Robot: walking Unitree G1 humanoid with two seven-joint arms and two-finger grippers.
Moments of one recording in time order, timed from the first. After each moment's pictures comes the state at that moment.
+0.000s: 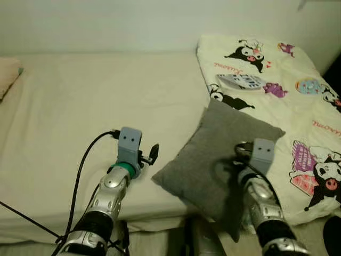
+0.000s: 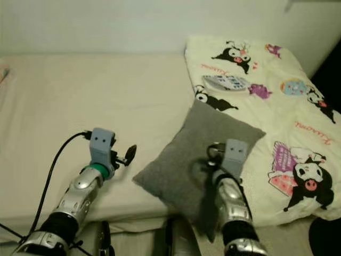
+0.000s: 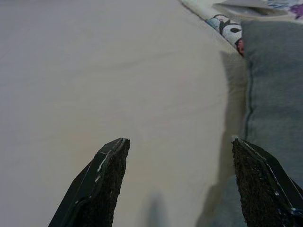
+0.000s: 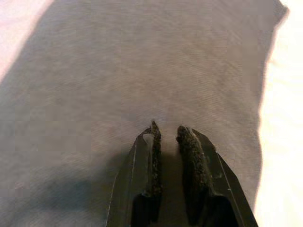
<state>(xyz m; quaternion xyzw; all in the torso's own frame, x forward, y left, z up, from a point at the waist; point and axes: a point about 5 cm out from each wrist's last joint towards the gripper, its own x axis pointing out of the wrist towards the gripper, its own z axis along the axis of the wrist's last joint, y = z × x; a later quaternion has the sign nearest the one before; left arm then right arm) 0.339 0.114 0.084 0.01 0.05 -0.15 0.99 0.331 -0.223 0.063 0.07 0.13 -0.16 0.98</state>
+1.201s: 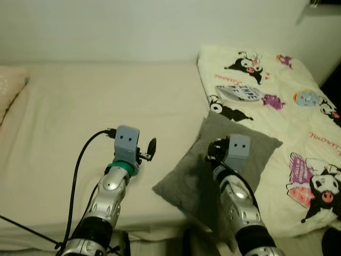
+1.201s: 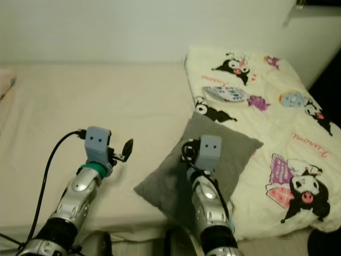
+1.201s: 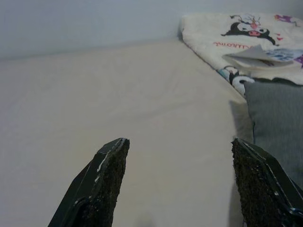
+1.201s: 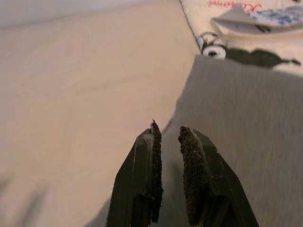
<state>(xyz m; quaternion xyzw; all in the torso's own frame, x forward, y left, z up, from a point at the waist) 0.336 0.113 0.100 0.02 -0.01 -0.11 0.99 0.330 -0.146 0.080 0.07 0.04 0.00 1.00</state>
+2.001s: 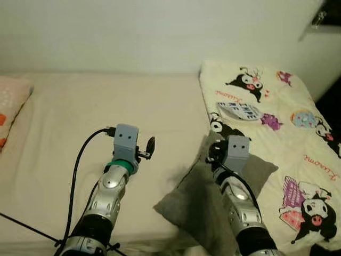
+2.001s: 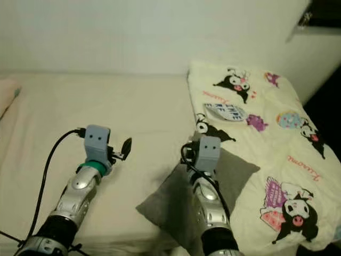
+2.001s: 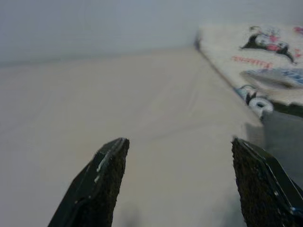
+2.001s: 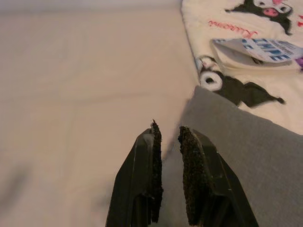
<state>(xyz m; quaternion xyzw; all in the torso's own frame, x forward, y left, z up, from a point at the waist) 0.338 0.119 0.097 0.02 0.02 -0.09 1.00 0.326 -0.152 0.070 0.02 0.07 -0.03 1.00</state>
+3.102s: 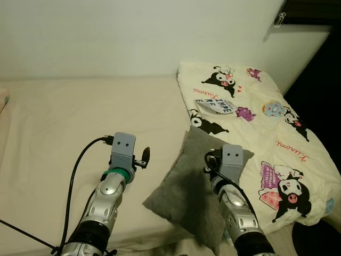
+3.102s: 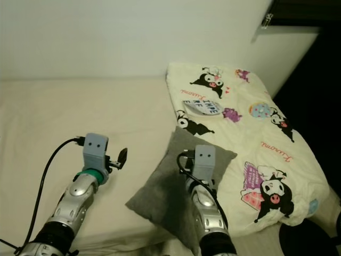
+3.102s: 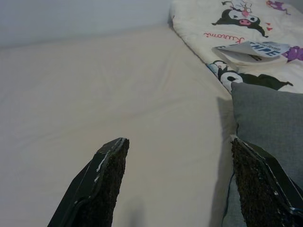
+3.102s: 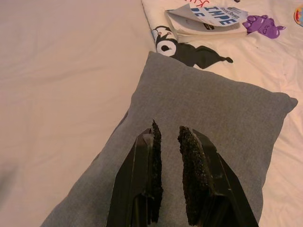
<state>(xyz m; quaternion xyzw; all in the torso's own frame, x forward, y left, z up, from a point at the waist) 0.329 0.121 0.079 0.03 0.06 -0.09 0.99 0.318 -0.149 0.054 0.03 0.11 -0.04 0.99</state>
